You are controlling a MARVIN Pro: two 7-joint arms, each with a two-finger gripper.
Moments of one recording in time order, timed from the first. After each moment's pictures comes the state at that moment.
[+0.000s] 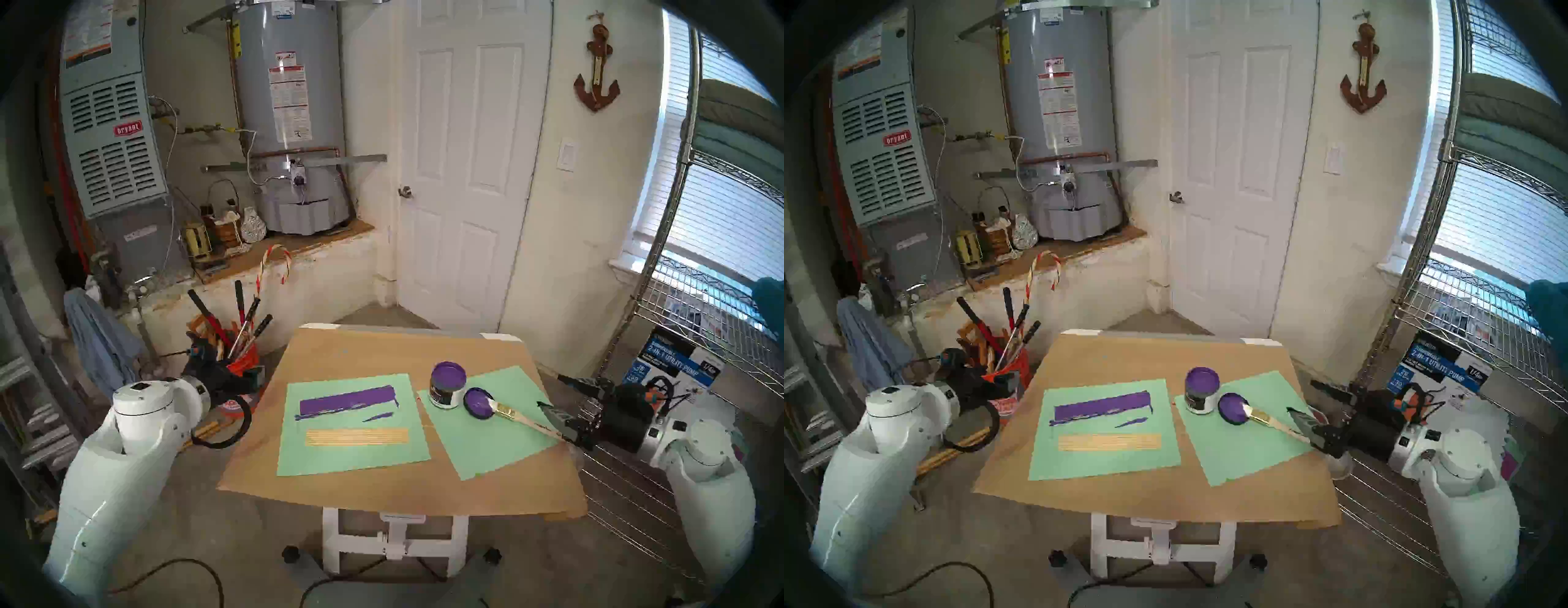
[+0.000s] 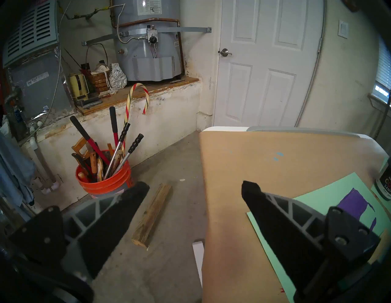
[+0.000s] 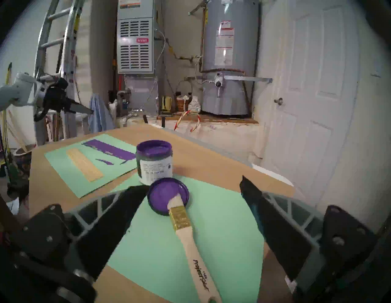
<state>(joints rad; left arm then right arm) 1.78 -0.95 -1.66 -1.87 -0.67 0.54 0.03 -1.98 -0.91 1.89 -1.76 0.46 0.01 0.85</state>
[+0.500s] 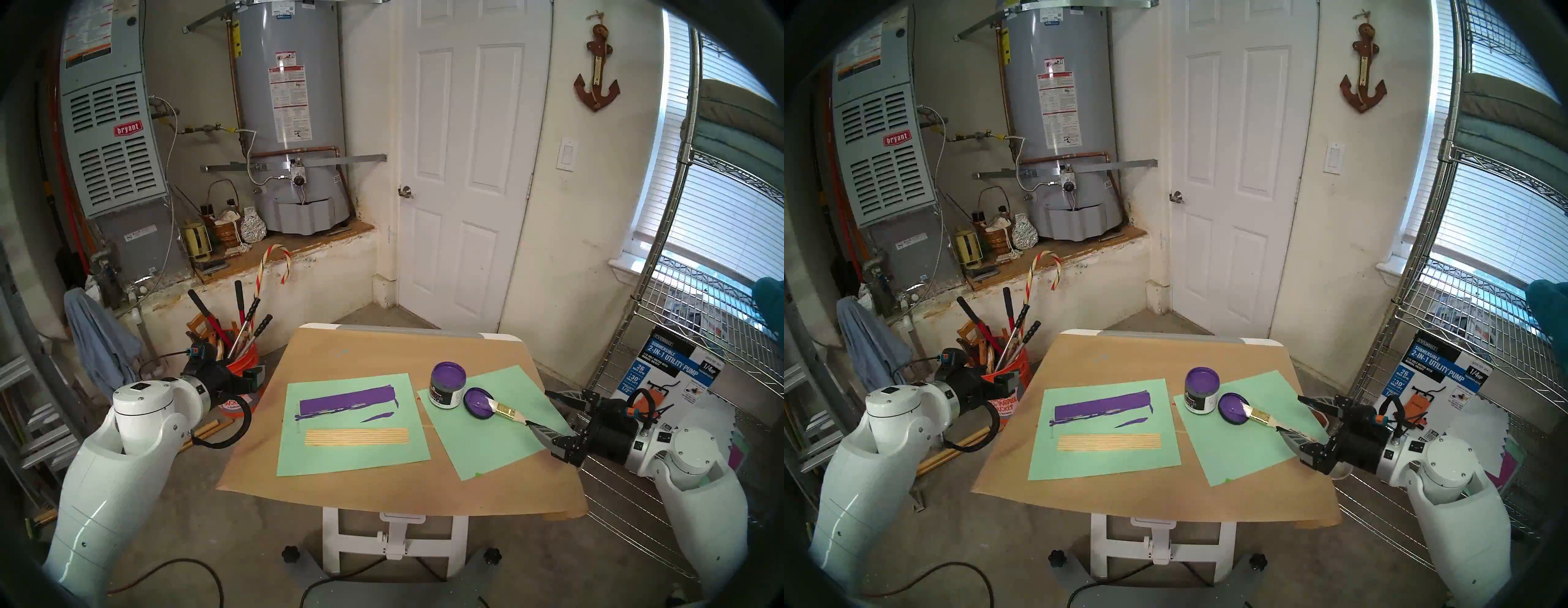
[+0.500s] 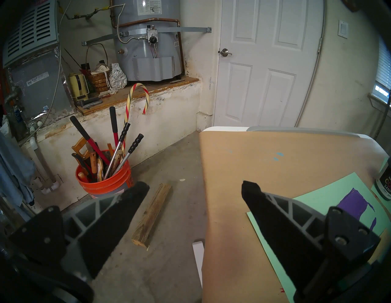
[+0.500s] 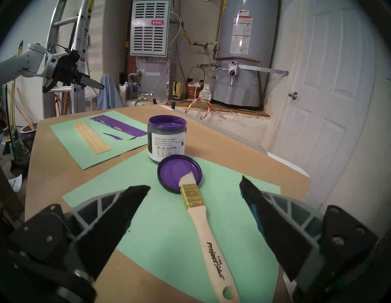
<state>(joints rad) 1.78 -0.95 -1.66 -1.87 -0.67 0.54 0.03 -1.94 -0.91 1.82 -1.68 0.39 -0.02 0.85</state>
